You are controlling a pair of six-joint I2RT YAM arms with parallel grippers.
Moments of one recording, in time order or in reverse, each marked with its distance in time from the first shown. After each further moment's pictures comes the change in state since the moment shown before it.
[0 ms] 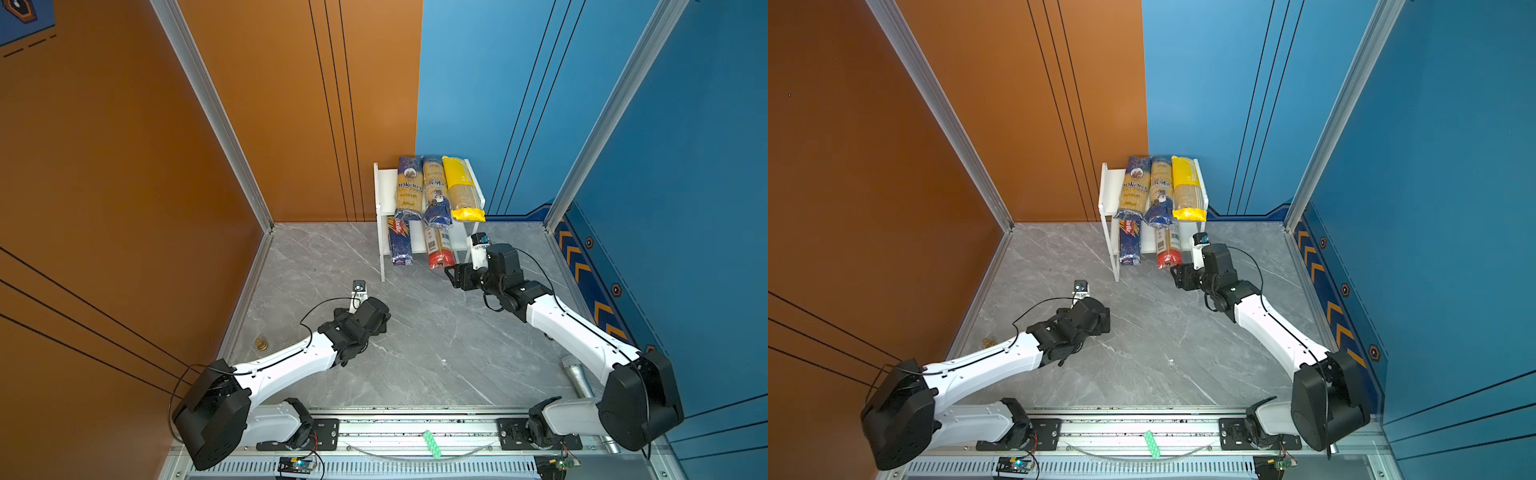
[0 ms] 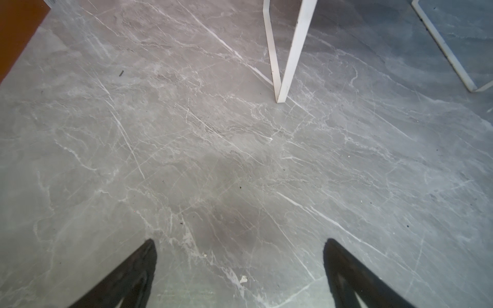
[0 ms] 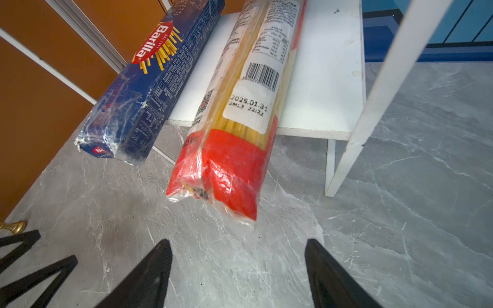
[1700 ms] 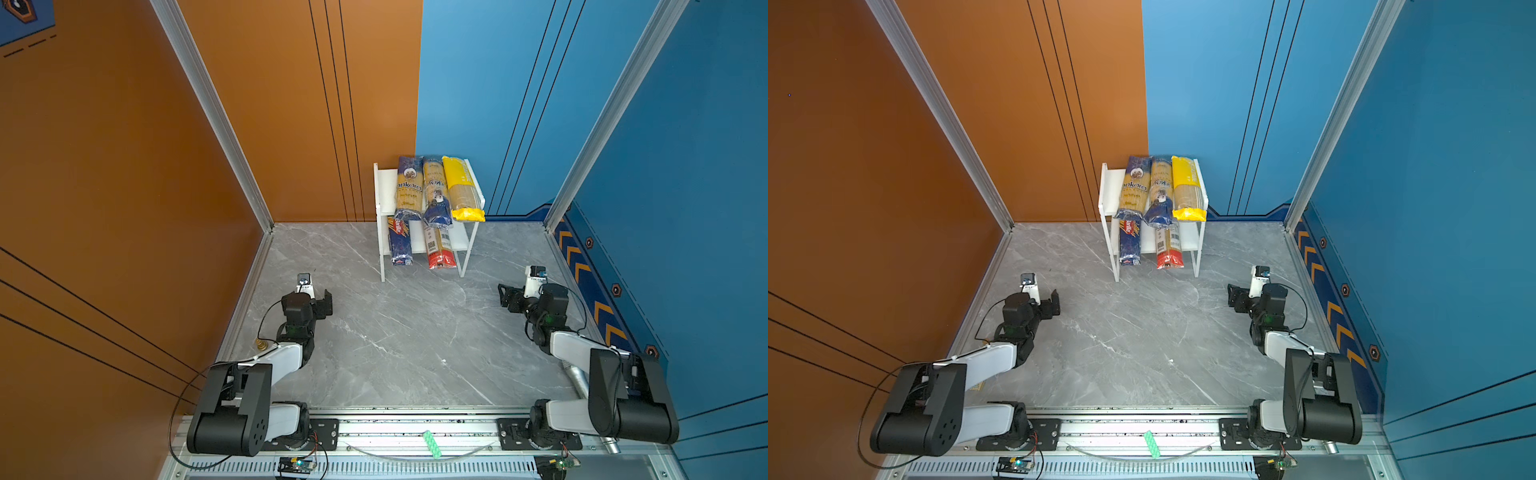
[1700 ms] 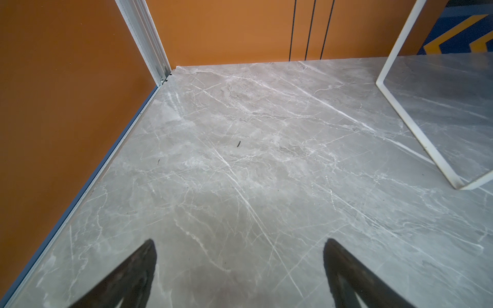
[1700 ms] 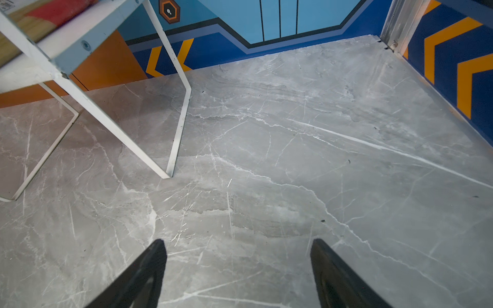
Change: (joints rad) left arm 0.710 0.073 -0.357 0.894 0.381 0.587; right arm -0.494 0.045 -0.553 0.723 -0.094 -0.122
